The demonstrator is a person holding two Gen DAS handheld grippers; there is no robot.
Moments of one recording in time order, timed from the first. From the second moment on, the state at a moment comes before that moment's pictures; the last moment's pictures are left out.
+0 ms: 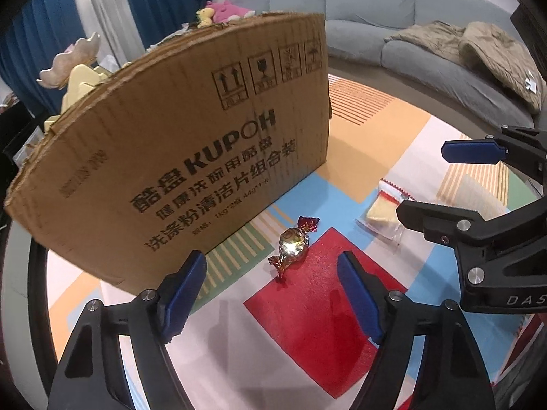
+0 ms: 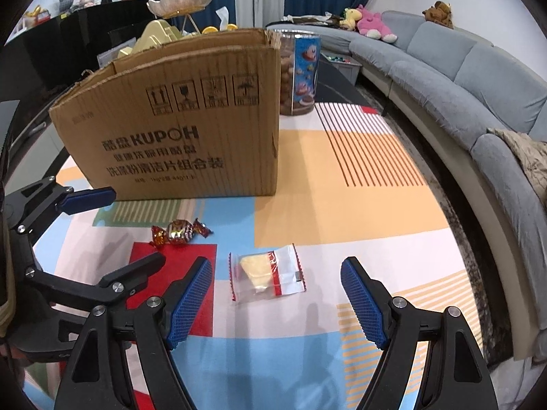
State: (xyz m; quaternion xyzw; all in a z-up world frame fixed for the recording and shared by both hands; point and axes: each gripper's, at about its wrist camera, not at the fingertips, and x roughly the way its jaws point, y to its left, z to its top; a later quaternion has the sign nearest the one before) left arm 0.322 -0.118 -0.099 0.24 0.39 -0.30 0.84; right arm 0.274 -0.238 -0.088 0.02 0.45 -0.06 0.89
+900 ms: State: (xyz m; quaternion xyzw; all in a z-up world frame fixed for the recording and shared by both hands) left arm 0.350 -0.148 -0.128 0.24 0.39 -0.36 0.81; right arm 0.297 -0.247 -0.129 0.05 0.49 -0.04 0.87
